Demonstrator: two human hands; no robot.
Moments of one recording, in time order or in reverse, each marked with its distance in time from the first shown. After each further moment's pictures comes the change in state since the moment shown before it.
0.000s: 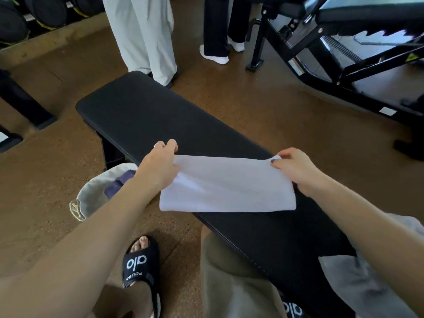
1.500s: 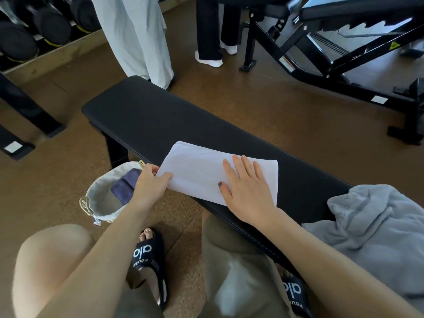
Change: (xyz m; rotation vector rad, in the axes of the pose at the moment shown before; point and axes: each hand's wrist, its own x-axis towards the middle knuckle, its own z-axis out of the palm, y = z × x) left_hand -0.087 0.012 0.029 -0.649 0.087 -0.443; right_hand -0.105 0.041 0.084 -0.798 0.123 -0.680
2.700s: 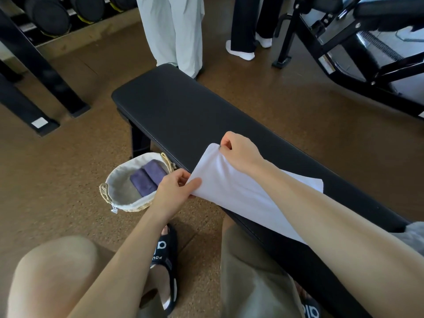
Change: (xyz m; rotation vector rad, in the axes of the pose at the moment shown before) left_hand 0.013 -0.024 -0.018 -0.159 -0.115 0.096; right_hand 0.160 -0.051 0.002 0.408 -0.116 -0.006
